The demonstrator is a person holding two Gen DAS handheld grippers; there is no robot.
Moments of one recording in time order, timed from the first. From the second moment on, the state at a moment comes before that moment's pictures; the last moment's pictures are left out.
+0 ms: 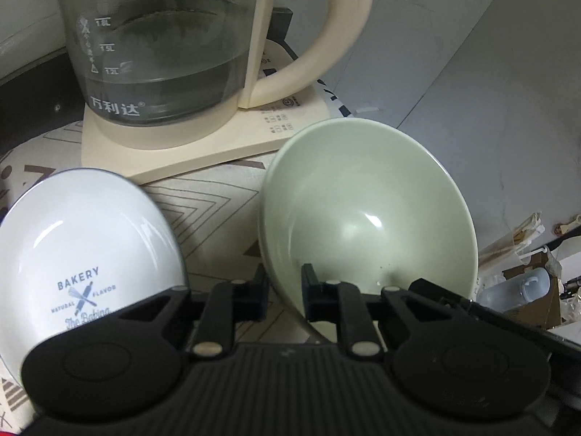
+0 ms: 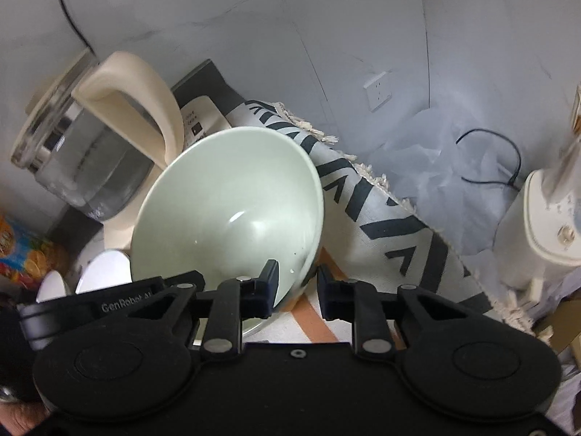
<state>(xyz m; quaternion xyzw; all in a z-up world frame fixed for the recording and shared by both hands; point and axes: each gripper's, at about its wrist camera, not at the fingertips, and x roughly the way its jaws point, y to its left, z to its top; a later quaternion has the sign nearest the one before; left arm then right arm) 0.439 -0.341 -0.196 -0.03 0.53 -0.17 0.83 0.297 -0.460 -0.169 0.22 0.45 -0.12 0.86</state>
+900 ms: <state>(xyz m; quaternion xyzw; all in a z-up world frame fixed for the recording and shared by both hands) 0.389 -0.307 -0.139 -0.06 0.48 -0.14 0.87 0.268 -0.433 -0.124 0.21 0.40 -0.08 0.89</state>
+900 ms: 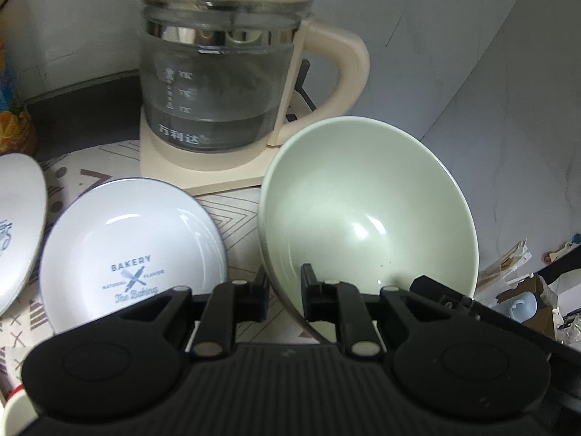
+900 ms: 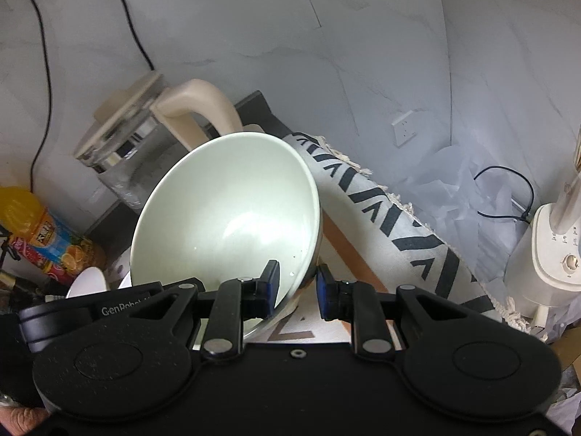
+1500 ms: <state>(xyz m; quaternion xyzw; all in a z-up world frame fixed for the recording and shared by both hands) 0.338 -0.270 -0.111 -0.08 0.44 -0.13 0.88 0.232 -0.400 -0.091 0.18 0.37 -0.05 0.91</state>
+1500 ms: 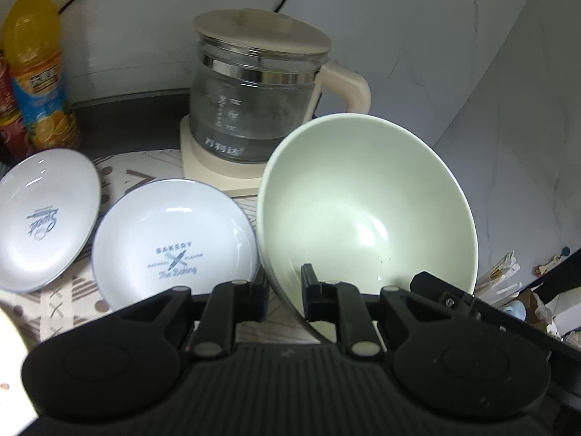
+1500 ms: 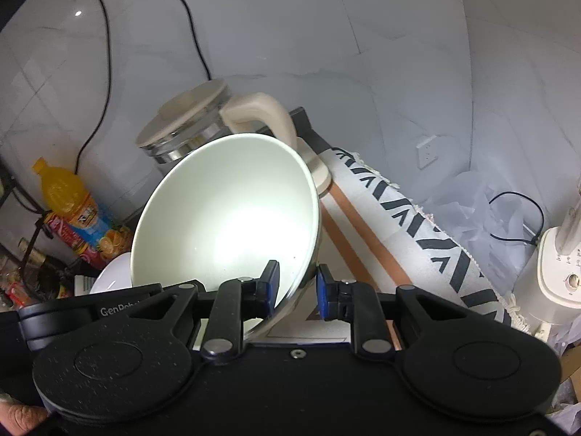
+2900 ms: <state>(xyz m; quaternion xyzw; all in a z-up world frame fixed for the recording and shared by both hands) 0.188 -0.175 -0.097 -0.15 0.41 -0.02 0.90 0.157 -0.313 -0.062 0.09 0.38 0.13 0.91</state>
